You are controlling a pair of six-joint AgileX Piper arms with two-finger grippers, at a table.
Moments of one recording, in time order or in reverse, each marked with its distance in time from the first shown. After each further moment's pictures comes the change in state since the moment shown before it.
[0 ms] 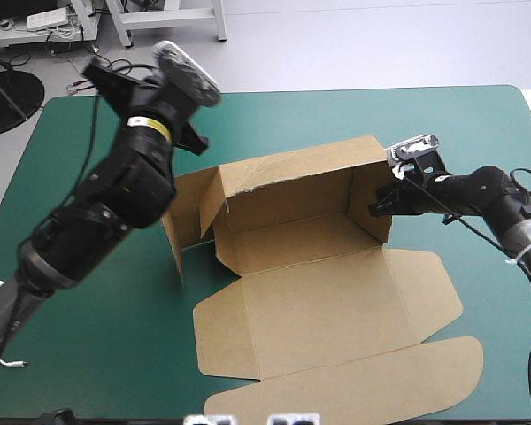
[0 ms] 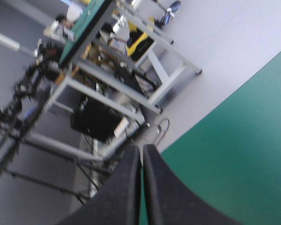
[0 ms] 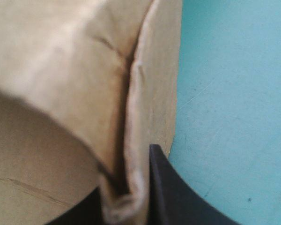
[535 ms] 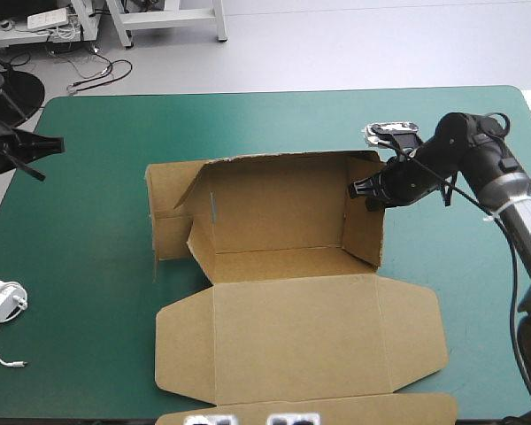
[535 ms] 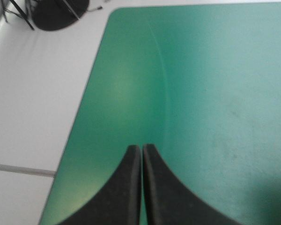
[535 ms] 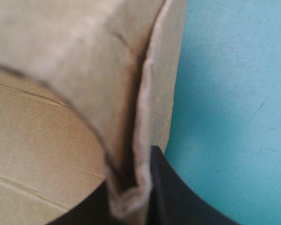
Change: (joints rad) left arm 0.909 -0.114 0.010 -0.926 0.111 0.218; right arm 0.132 0.129 -0.429 -0.373 0.546 0.691
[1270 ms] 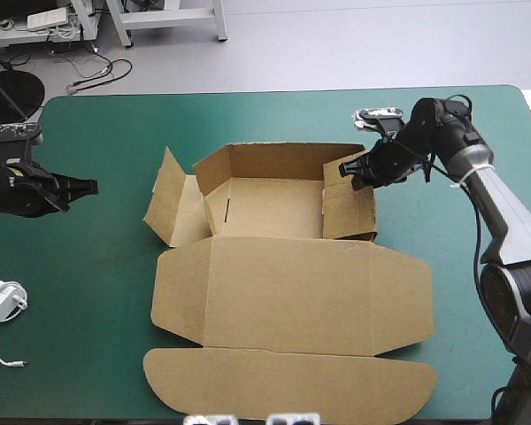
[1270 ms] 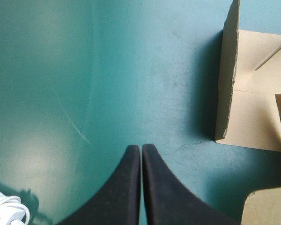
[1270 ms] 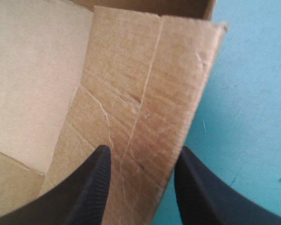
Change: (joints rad) left arm 0.075 -0.025 0.263 -0.299 0.010 0.117; right arm -0.001 0.240 -0.203 -0.051 -0.055 0.005
